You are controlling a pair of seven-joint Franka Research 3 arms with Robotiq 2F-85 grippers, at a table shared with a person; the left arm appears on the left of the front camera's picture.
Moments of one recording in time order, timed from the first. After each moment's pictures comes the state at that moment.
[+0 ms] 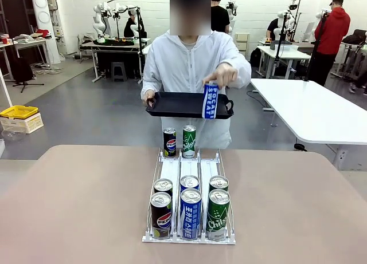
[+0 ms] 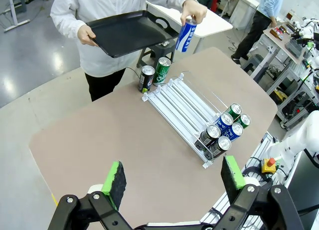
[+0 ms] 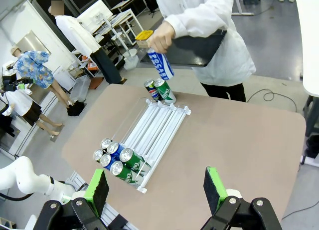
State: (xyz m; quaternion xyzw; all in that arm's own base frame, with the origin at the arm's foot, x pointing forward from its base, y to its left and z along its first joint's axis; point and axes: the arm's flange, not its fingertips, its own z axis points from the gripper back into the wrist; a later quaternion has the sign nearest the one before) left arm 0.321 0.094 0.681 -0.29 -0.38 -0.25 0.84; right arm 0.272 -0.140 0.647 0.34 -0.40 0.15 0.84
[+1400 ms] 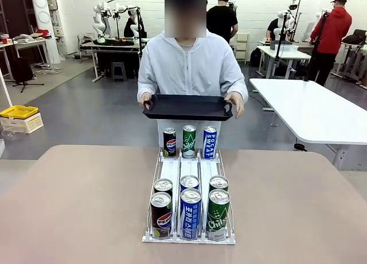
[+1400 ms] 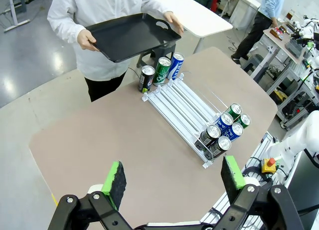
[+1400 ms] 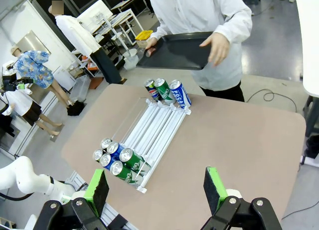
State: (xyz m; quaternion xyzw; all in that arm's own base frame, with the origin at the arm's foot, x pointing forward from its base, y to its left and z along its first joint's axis) left arm 0.321 0.094 0.681 -0.29 -0.38 -0.25 0.84; right arm 0.272 -0.140 0.647 0.33 -0.40 0.15 0.84
